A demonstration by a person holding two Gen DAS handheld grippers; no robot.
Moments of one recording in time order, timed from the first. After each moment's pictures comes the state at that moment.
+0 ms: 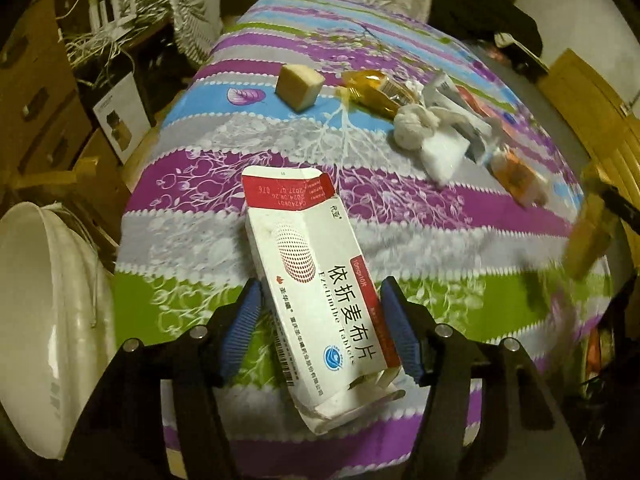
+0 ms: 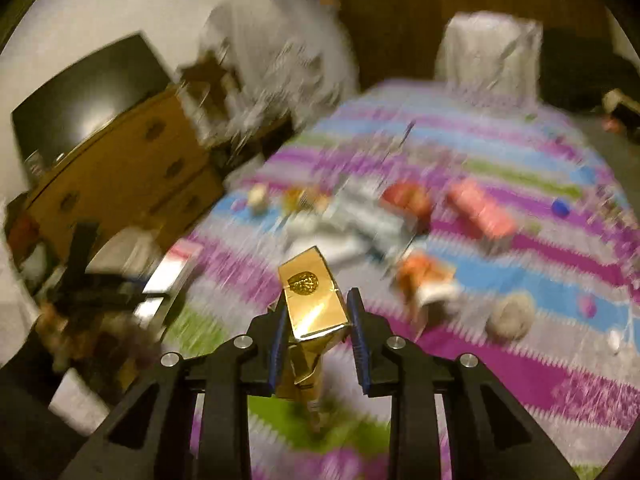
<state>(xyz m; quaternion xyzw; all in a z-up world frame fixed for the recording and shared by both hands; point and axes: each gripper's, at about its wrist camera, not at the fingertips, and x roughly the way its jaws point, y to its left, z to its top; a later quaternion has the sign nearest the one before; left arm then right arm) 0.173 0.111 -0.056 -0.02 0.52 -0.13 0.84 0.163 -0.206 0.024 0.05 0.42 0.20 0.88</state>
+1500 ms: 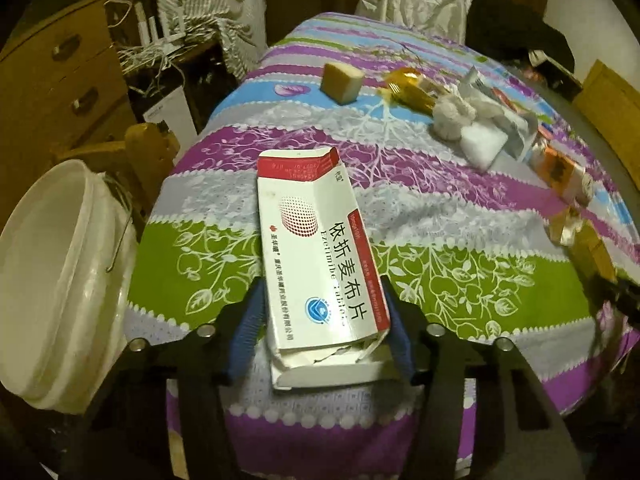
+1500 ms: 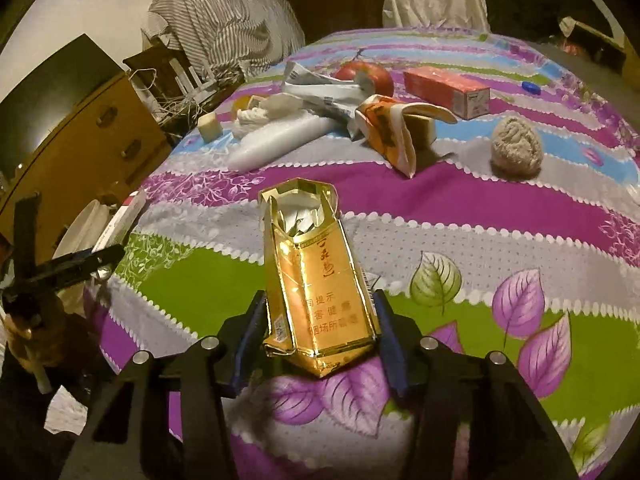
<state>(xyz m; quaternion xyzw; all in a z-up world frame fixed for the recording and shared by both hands) 0.130 0.111 -0.083 -0.01 0.47 -0.04 0.88 0.109 -0.203 -0.090 0.10 0.45 0.11 0.88</state>
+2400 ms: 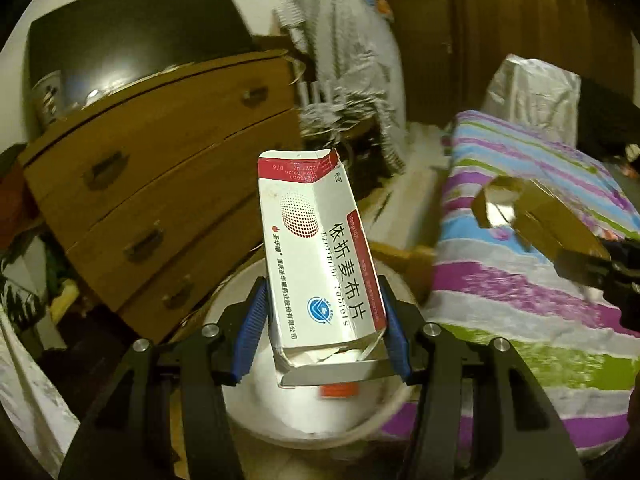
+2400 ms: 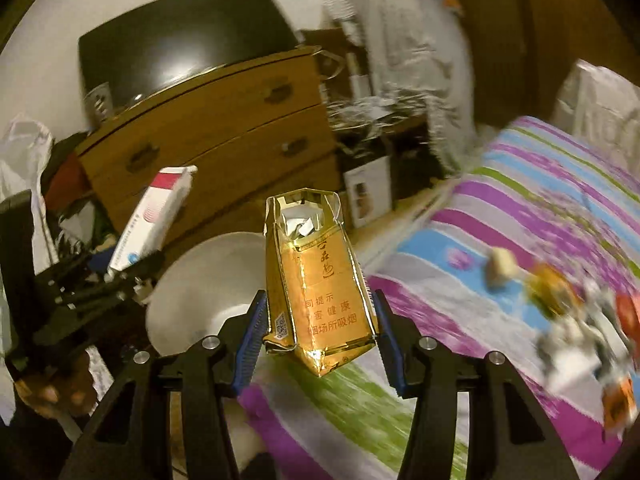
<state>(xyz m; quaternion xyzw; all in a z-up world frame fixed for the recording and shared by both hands) 0.073 0.300 0.053 -0.01 0.34 0.19 0.92 0.204 0.157 0.070 -0.03 0.38 0.34 0.86</state>
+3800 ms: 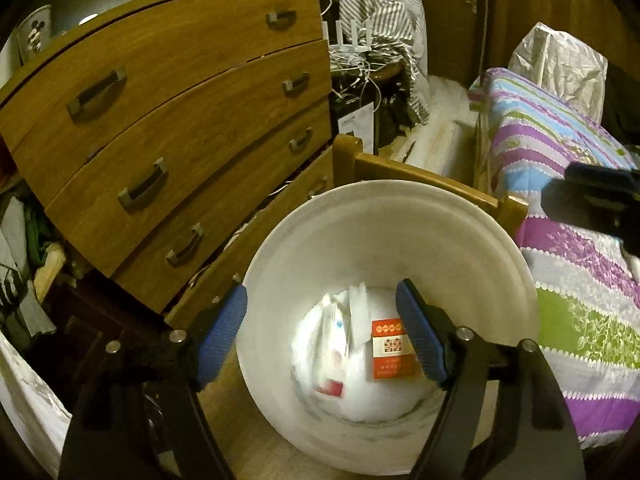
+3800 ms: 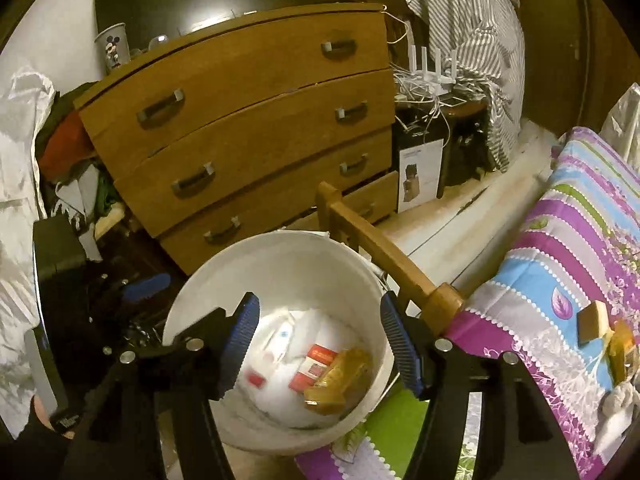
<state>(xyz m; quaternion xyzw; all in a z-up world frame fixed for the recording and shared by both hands) 0.092 0.387 -0.015 -0.04 0.43 0.19 0.88 0.235 0.318 0.035 -0.09 0.42 0.38 0.82</state>
